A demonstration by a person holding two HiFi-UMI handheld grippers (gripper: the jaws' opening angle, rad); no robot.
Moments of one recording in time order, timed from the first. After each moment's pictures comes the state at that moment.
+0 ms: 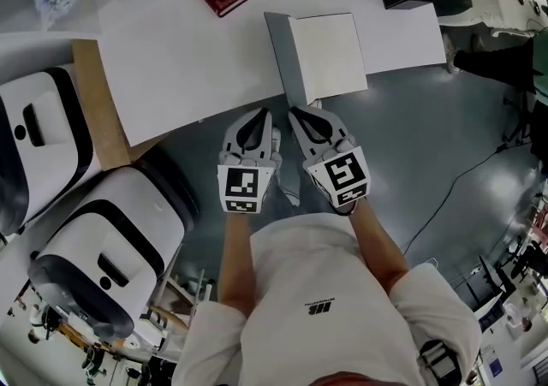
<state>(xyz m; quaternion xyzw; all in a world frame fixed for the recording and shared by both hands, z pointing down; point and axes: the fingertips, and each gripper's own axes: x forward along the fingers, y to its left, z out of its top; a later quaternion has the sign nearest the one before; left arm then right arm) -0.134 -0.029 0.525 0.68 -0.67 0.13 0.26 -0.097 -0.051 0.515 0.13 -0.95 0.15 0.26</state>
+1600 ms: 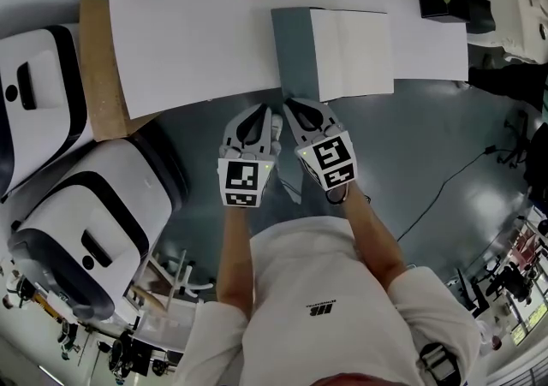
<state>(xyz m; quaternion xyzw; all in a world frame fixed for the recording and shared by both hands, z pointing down) -0.169 0.019 0.573 0.63 -0.70 0.13 0.30 -0.142 -0.006 0.596 0.06 -0.93 0.16 0.33</state>
